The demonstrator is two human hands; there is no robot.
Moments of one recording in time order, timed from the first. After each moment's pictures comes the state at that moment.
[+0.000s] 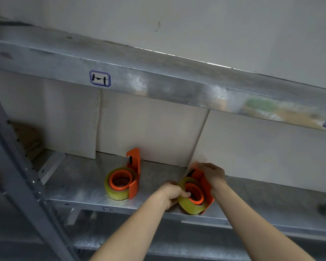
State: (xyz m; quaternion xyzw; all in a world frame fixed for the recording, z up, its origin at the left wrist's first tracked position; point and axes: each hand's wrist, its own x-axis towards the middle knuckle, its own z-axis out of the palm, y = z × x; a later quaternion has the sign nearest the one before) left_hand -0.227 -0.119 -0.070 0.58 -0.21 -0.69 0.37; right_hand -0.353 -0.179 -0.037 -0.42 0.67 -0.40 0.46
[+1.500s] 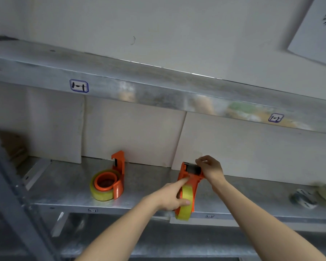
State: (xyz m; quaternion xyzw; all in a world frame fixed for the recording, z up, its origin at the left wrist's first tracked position) left_hand -0.253 -0.088 -0.035 0.53 -0.71 -0.44 0.16; right_hand -0.409 -0.173 -0.007 -0.55 0.65 -0.39 0.36
